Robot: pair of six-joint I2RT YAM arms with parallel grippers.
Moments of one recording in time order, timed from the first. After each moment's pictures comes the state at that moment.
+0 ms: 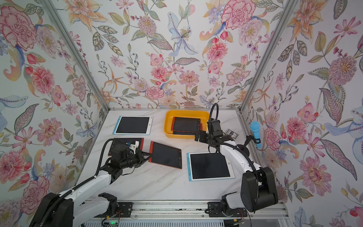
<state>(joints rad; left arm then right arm) -0.32 1.10 0.37 0.21 0.60 -1.02 0.30 1.39 0.99 -0.40 -0.07 0.44</state>
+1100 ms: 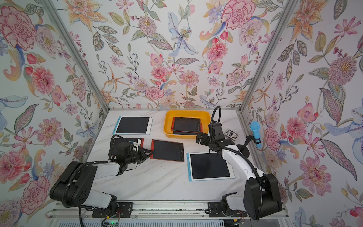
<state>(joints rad) -0.25 1.50 0.41 0.52 0.64 -0.99 0.30 1.33 0.92 -0.39 -0.04 0.47</state>
